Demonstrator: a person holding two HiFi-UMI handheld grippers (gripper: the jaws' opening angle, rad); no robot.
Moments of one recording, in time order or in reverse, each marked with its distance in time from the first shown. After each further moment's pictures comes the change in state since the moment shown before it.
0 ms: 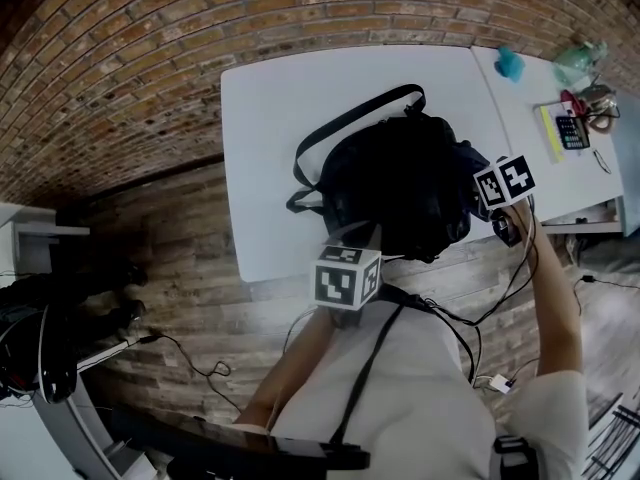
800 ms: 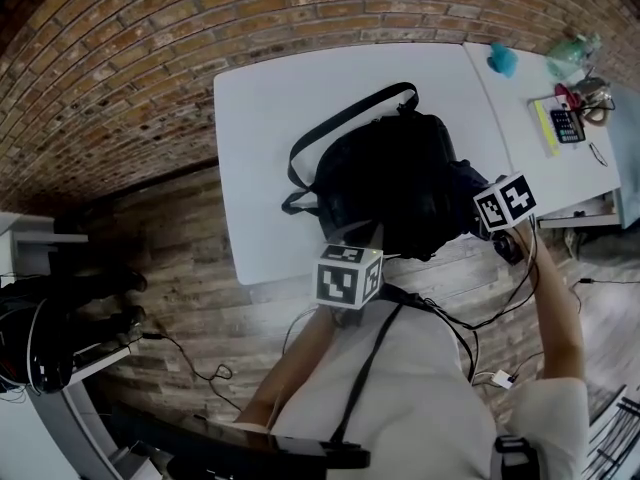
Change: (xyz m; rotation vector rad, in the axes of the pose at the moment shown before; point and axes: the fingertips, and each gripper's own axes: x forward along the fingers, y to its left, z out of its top) left arm 0.009 -0.011 -0.001 0.020 0.014 -0.026; right arm -0.011 0.021 -0.044 -0.010 0.050 0.047
